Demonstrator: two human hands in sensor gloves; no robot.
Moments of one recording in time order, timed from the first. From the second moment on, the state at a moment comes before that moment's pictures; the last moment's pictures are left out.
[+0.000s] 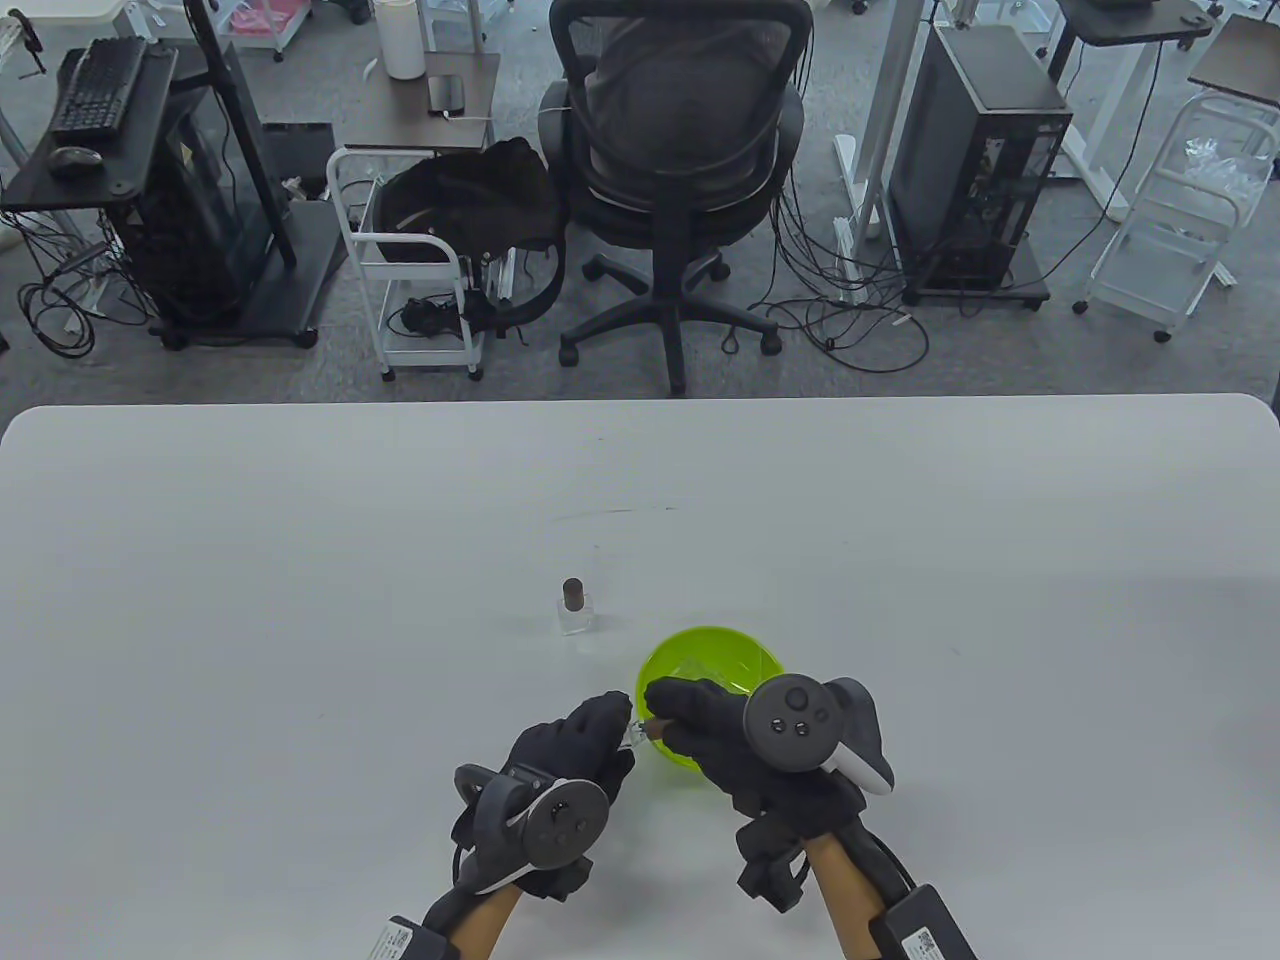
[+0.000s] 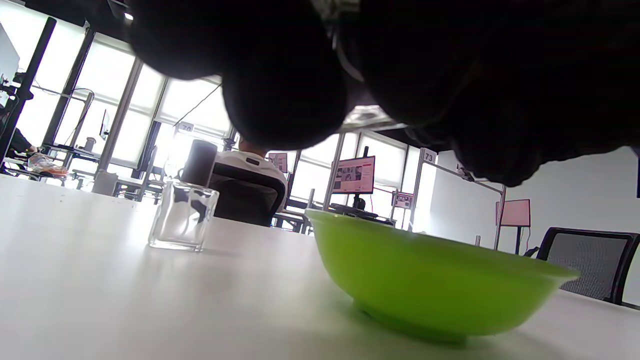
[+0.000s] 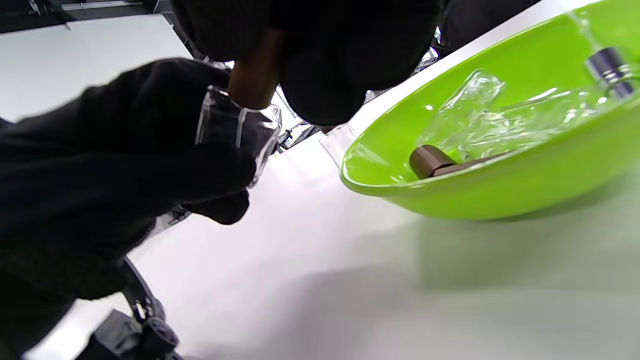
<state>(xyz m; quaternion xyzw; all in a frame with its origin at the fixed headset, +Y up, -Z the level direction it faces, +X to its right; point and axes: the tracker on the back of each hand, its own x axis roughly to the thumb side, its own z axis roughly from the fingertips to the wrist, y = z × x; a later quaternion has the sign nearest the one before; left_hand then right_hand) -0.102 -0.721 -0.263 0.19 -0.19 0.15 0.95 0.092 -0.703 -0.302 0.25 0.05 0.92 0.29</state>
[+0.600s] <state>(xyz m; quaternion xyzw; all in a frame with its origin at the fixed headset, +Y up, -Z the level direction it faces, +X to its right) -0.087 -0.719 -0.265 0.21 -0.20 0.13 0.95 0.089 -0.708 -0.307 0.23 0.03 0.93 0.29</state>
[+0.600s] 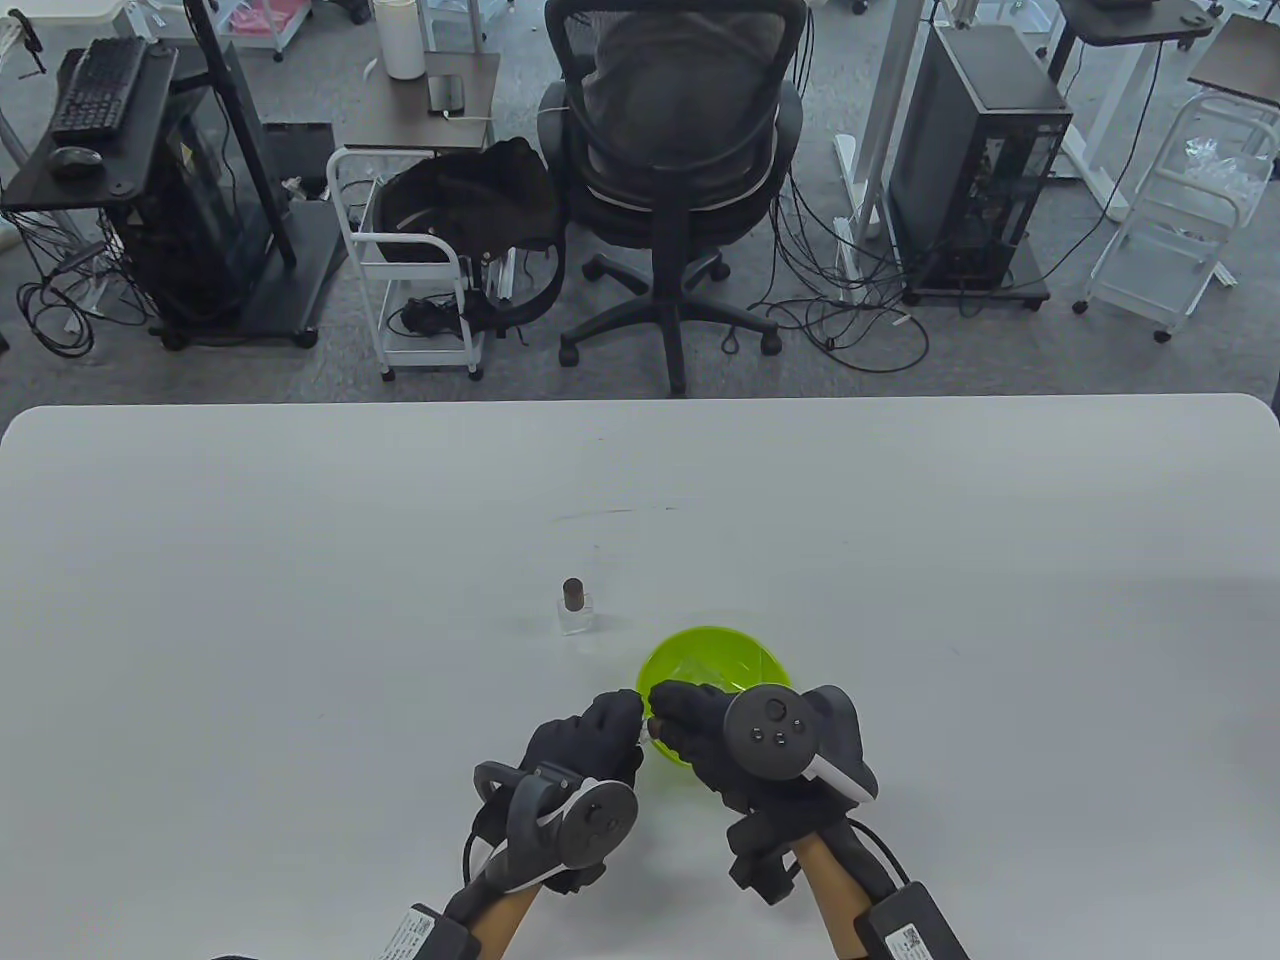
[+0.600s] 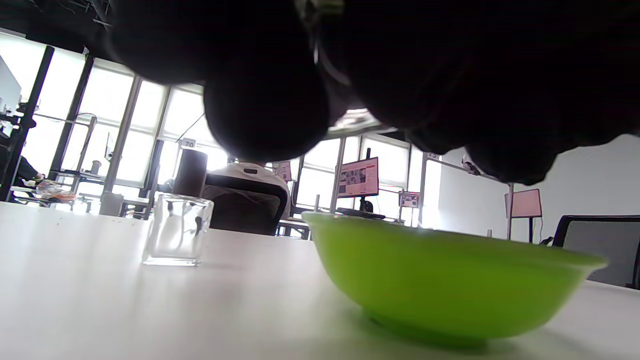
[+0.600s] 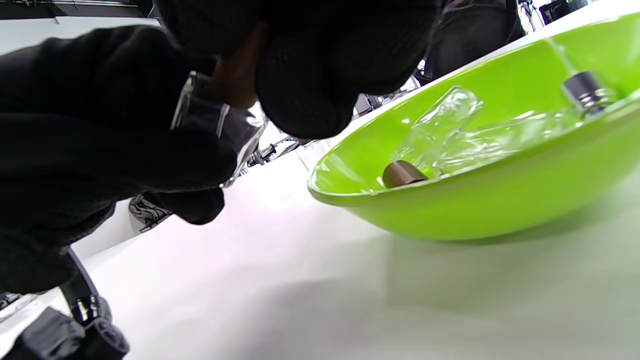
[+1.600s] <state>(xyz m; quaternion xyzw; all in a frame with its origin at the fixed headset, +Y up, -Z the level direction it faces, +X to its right) -0.182 -0.696 -0.331 0.12 0.04 0.30 0.95 0.215 -0.733 -0.298 0.05 0.00 1.00 0.00</state>
